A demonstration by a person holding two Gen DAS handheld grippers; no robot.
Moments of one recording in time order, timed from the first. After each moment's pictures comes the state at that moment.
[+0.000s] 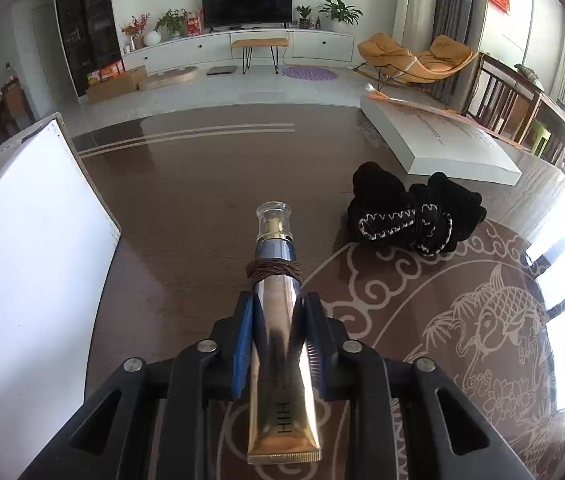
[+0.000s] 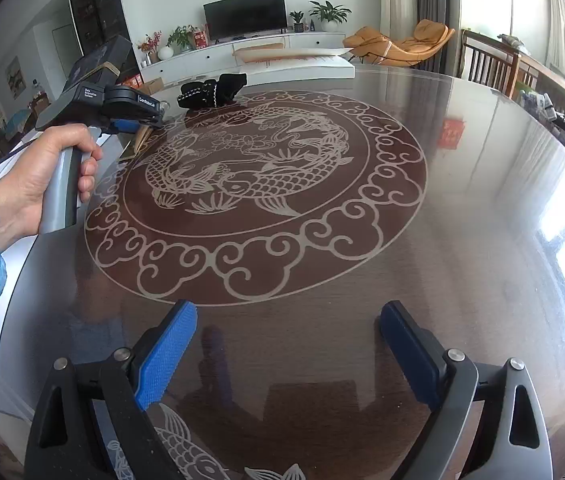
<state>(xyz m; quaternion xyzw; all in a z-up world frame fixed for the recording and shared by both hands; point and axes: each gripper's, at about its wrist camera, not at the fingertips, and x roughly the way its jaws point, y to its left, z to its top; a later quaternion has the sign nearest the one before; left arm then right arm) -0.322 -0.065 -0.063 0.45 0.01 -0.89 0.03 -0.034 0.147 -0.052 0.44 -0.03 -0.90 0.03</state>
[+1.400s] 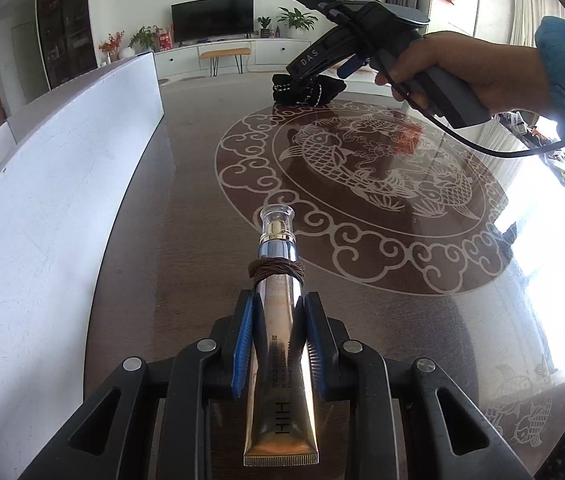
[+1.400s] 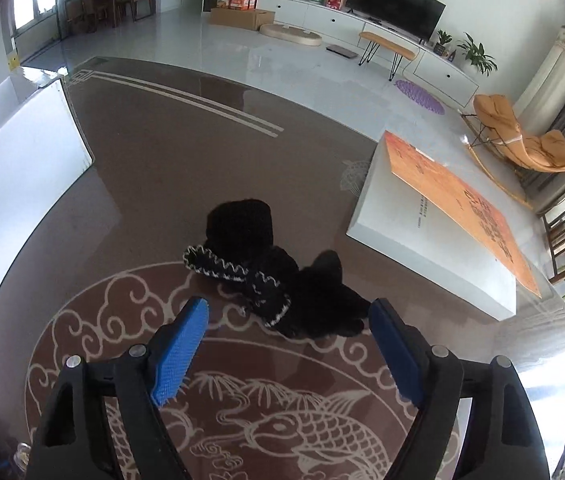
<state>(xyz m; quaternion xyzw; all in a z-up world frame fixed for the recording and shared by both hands) -0.071 -0.047 -0.060 0.43 0.00 -0.90 -0.04 -0.352 0.011 -0.022 0.47 0.21 -0.84 0.18</state>
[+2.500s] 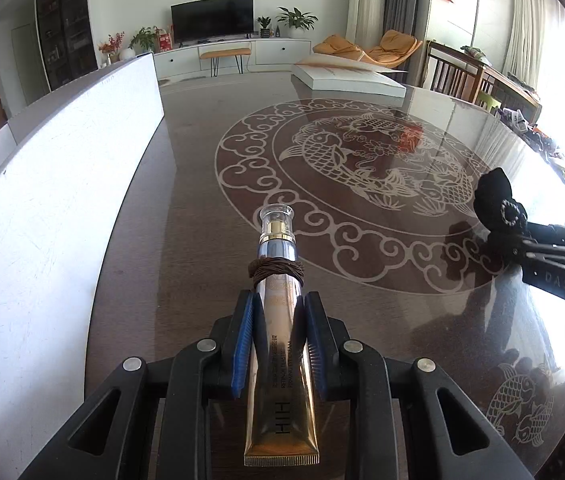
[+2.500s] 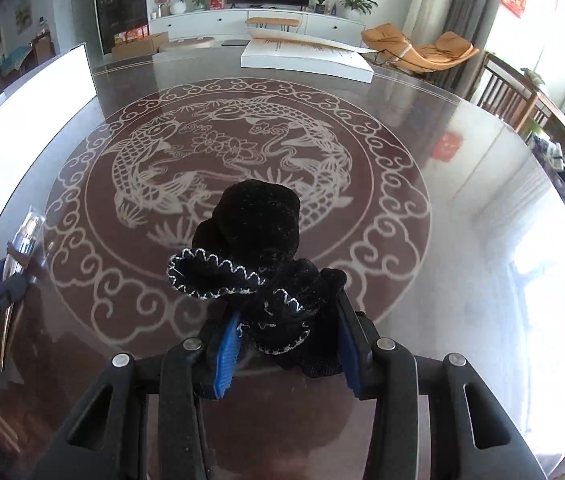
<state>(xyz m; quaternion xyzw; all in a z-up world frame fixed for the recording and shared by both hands) -0.068 -0.047 -0.060 0.43 -0.01 -0.90 -0.04 -0.090 0.140 -0.050 0.48 0.07 -0.88 0.02</state>
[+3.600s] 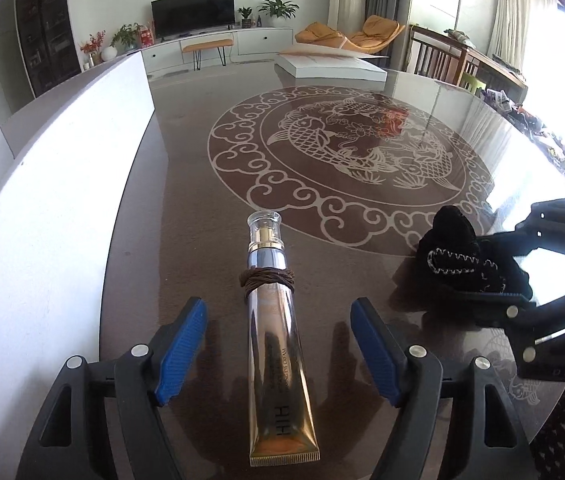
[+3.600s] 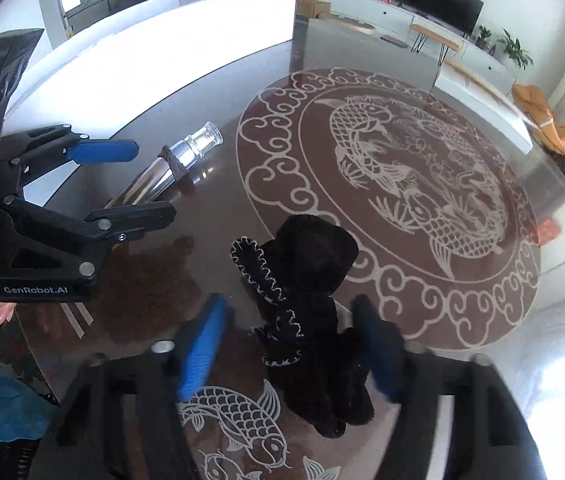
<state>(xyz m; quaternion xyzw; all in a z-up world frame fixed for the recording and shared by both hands) -0.050 -0.047 -0.054 0.46 -0.03 -0.89 -0.07 -0.050 0.058 -0.044 0.51 0.19 -0.80 0.26</state>
